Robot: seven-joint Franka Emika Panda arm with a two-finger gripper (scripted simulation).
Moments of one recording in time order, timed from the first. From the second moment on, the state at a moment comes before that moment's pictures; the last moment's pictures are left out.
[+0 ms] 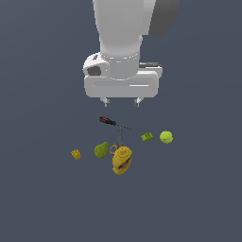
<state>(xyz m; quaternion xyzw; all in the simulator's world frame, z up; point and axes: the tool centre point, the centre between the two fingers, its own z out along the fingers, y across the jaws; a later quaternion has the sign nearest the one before) 0.012 0.003 0.331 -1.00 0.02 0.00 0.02</state>
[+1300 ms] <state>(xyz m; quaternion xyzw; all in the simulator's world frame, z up) 0.020 -0.002 0.305 -1.00 0.04 -0.02 0.02</state>
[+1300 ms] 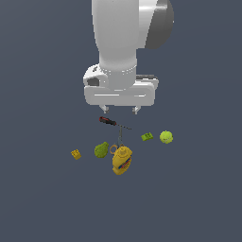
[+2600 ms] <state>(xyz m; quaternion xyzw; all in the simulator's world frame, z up) -0.030 0.004 0.076 -0.99 0.14 0.00 0.00</state>
